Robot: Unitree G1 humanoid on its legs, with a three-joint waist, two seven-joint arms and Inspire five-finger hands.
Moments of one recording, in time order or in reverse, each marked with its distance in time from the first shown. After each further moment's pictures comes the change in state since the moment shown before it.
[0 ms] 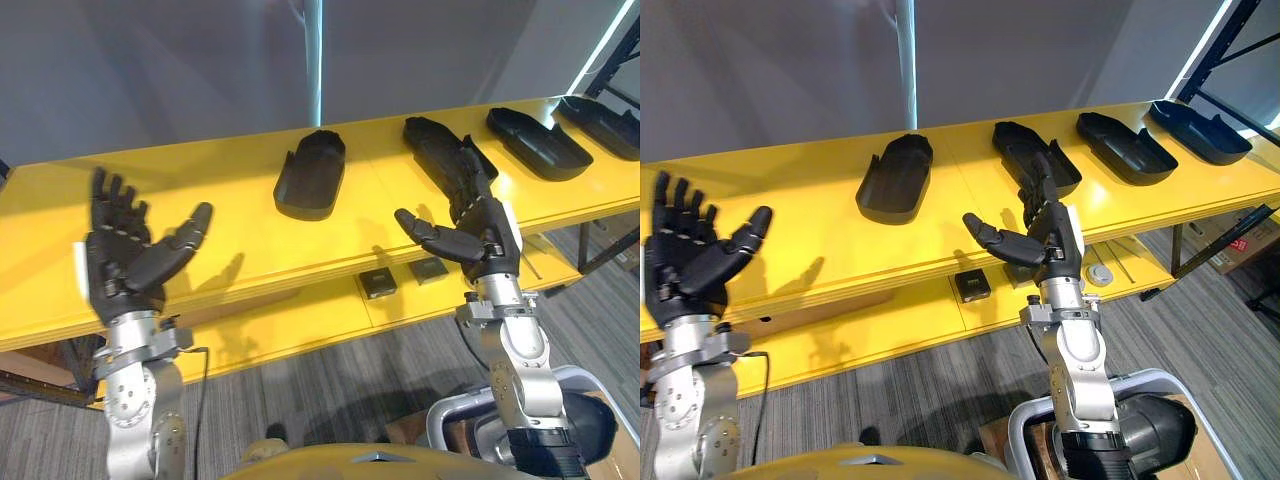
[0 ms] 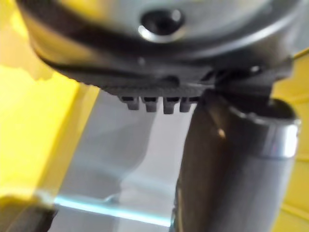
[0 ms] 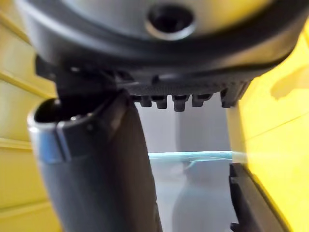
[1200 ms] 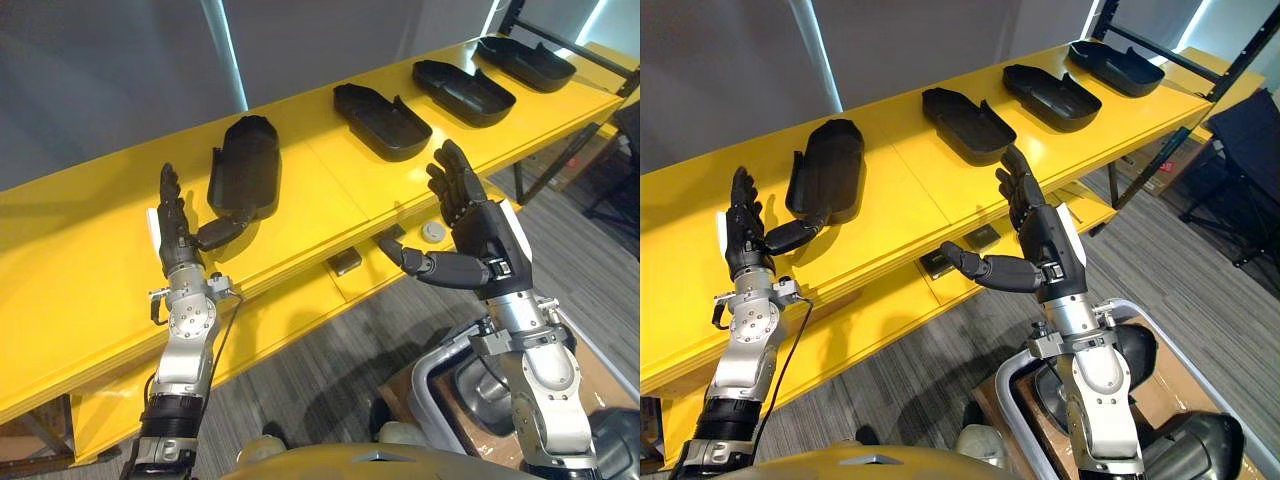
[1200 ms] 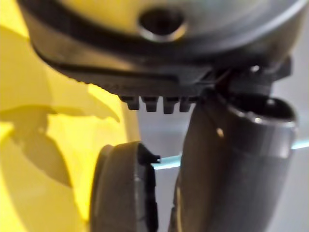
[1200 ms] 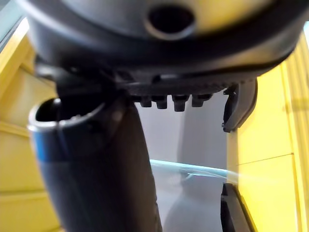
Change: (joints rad) left arm -0.413 0.150 -0.081 0.550 0.345 0.103 0.334; right arm 0.189 -0.026 -0.009 -0.273 -0.039 -0.065 0.176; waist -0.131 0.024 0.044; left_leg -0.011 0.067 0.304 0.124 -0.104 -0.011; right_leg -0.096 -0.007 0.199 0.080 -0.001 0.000
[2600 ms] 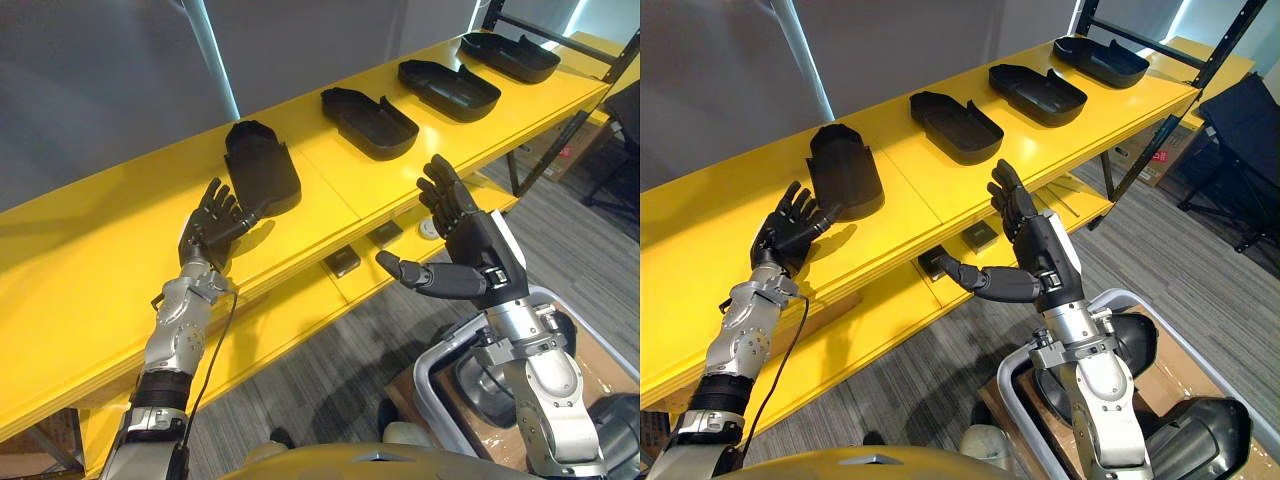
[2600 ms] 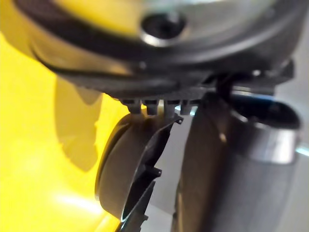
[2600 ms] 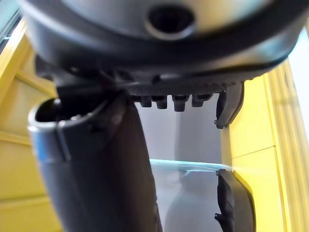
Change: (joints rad) left arm -0.103 0.076 0.015 0.205 -0.620 0.023 -0.514; right arm 0.024 -0.059 0.029 0.007 0.032 0.000 0.012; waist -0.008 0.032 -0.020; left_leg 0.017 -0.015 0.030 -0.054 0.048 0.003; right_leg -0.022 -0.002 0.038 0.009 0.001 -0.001
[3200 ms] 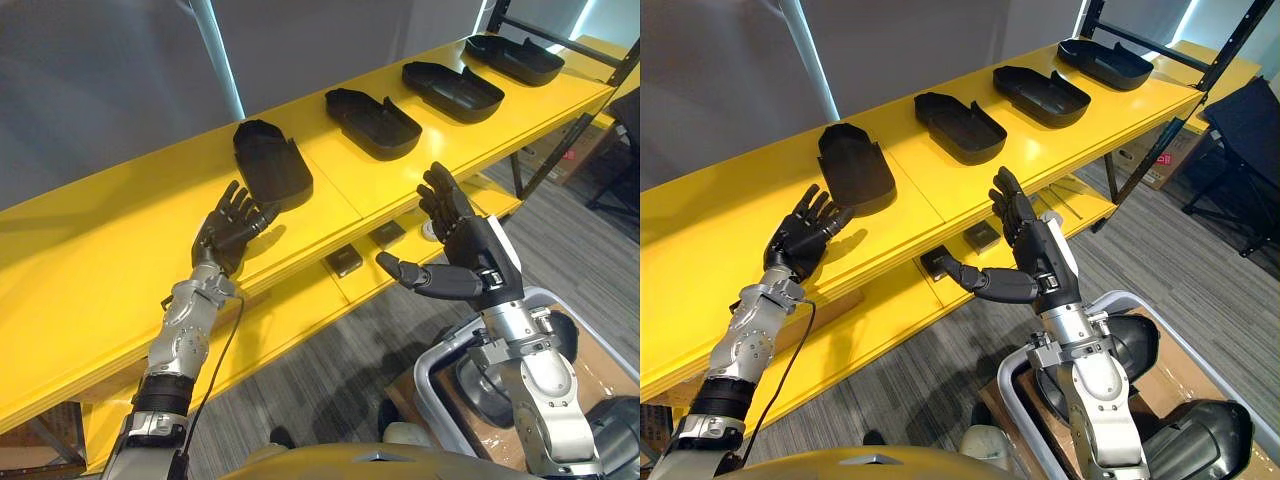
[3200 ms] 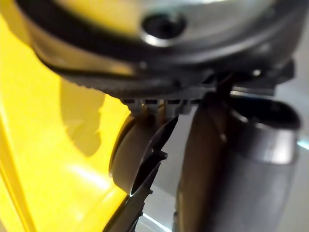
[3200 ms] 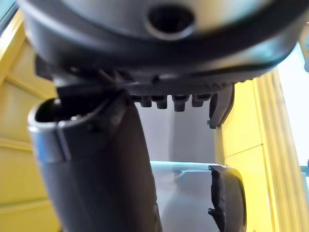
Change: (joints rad) left arm 0.024 0.001 -0.051 -0.038 -0.089 0.048 -0.056; right arm 0.000 0.000 0.013 0.045 -0.001 0.004 -0.025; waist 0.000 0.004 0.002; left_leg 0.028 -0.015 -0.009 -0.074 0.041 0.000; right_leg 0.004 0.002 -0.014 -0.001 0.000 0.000
